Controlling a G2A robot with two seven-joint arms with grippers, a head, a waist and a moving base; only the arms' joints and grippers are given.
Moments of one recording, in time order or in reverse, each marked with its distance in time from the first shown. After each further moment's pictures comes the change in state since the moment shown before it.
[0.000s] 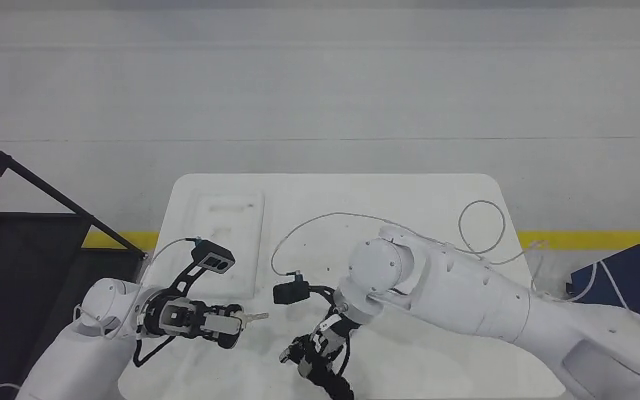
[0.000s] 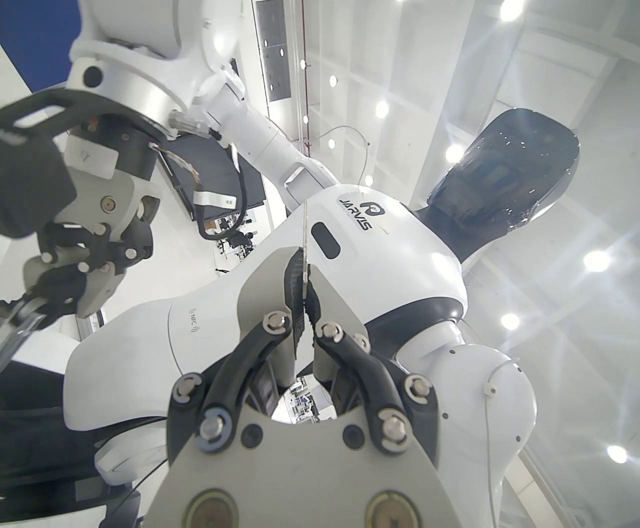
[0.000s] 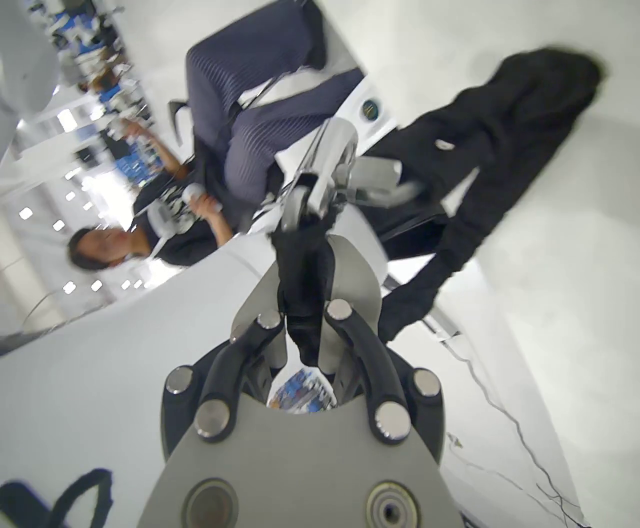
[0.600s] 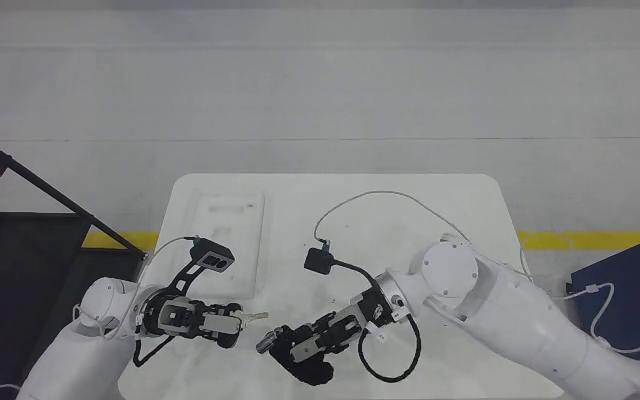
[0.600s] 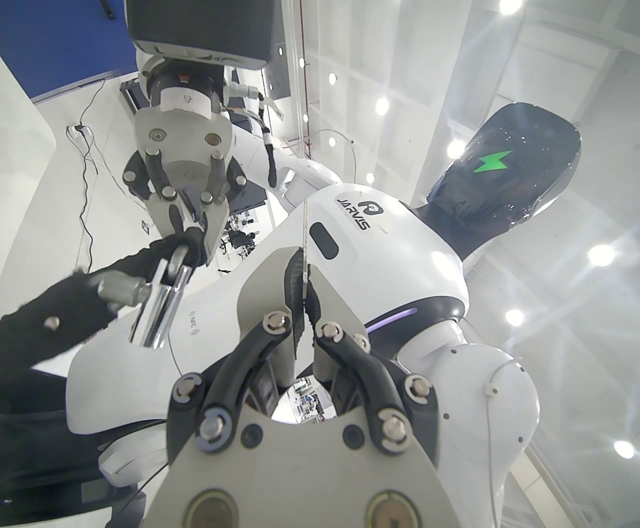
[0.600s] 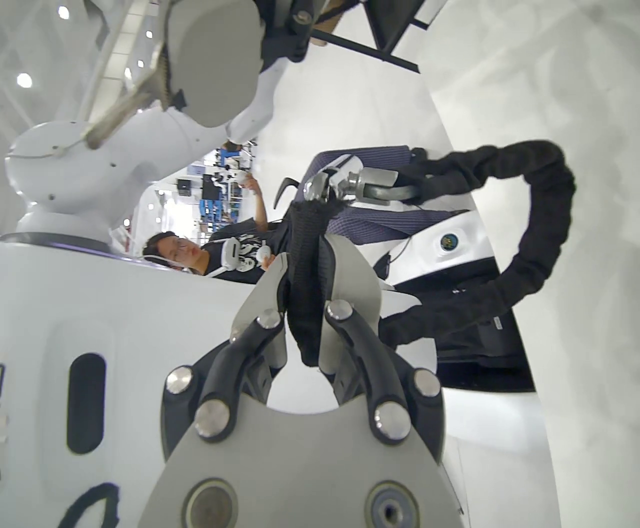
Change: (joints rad) left arm 0.003 -0.014 -0.019 -0.011 0.003 0.000 0.000; right arm -0.334 0.173 0.370 -0.130 0.239 -0.370 -0.094
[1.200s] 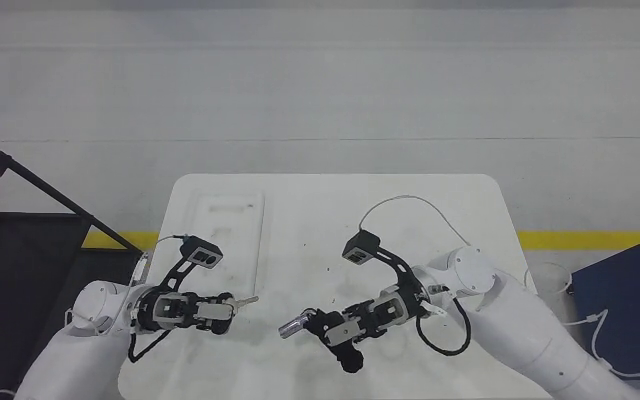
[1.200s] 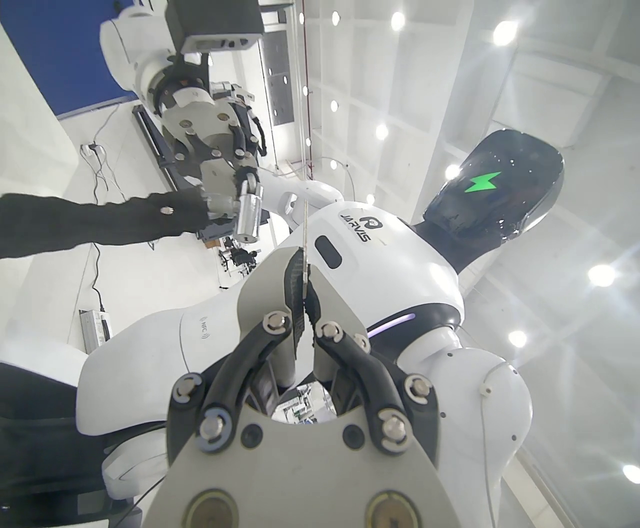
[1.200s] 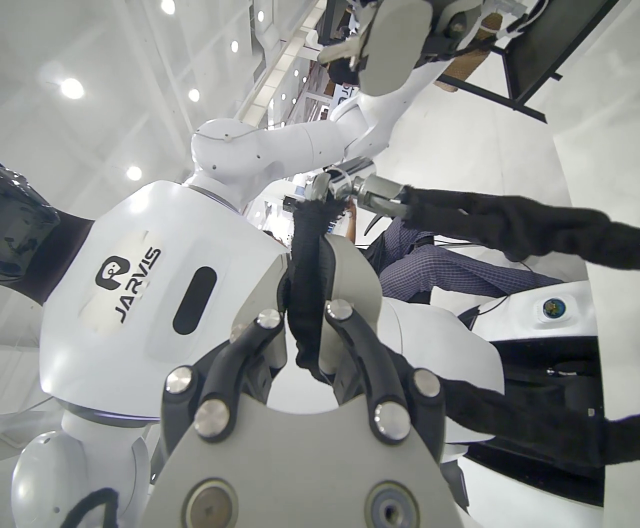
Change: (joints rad) left arm 0.020 -0.016 -0.046 0.092 0.041 0.000 0.000; right arm -0.157 -0.001 0.122 0.149 0.295 -0.252 0.146
